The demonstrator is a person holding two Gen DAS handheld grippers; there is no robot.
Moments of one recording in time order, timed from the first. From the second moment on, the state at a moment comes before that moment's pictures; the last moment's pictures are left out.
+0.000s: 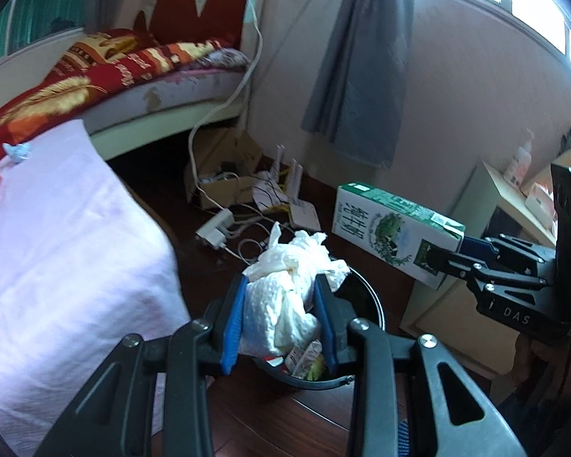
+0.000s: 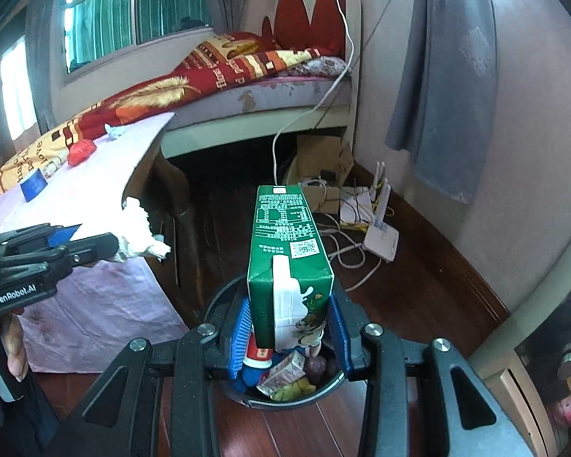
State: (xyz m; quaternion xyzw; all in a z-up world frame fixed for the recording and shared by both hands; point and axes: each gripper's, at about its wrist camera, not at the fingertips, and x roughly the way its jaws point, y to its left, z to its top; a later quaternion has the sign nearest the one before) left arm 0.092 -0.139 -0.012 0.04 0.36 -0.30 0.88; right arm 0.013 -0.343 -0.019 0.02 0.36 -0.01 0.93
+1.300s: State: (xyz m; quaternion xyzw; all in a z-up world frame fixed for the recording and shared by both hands) left arm 0.124 -0.172 -0.113 0.07 0.46 -0.25 0.85; right arm 0.055 -0.387 -0.133 0.03 0.49 -0.06 0.87
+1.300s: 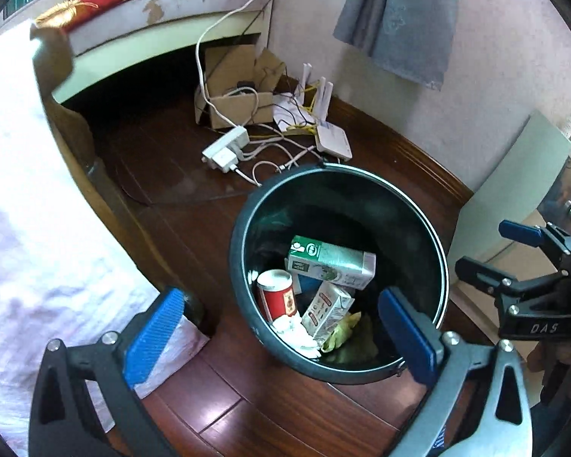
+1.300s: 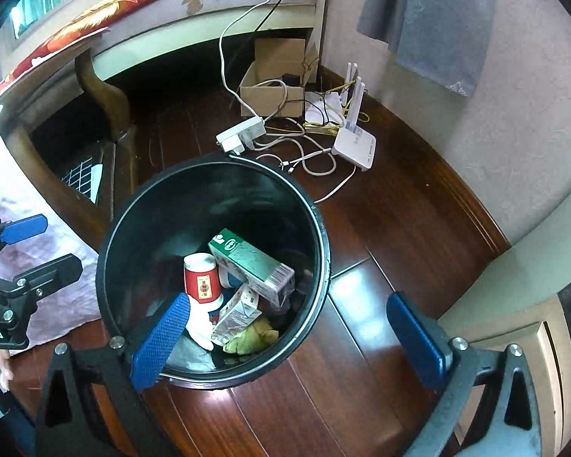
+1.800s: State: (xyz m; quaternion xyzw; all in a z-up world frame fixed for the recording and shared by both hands) left arm 0.099 -0.151 -0.068 0.08 0.42 -0.24 0.87; right arm 0.042 -0.361 -0.087 0.03 0.44 -0.04 0.90
